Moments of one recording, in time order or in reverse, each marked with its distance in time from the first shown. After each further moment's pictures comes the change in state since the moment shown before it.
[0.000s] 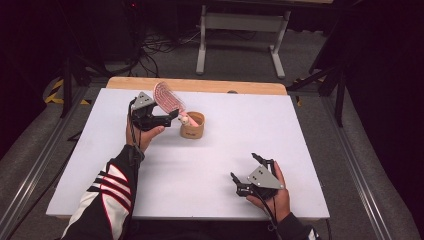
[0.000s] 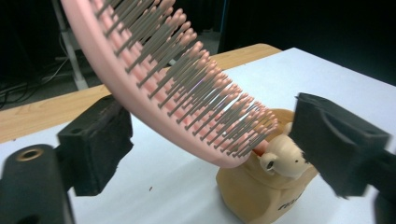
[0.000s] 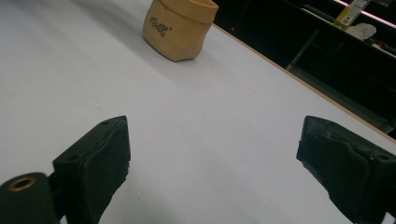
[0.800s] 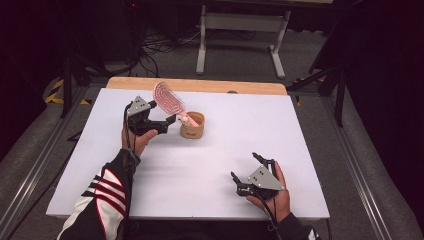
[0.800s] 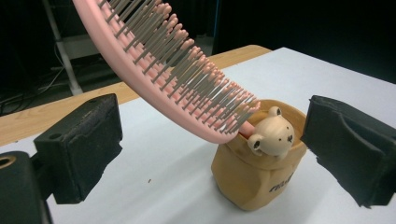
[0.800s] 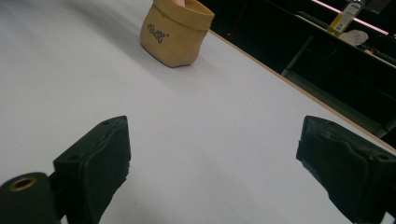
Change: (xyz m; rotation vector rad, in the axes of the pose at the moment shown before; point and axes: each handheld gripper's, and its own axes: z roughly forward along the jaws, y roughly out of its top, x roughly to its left) left arm -0.002 -0.009 -0.017 -0.031 -0.023 0.052; right arm 0.000 0.001 -0.002 -0.021 -0.017 -0.005
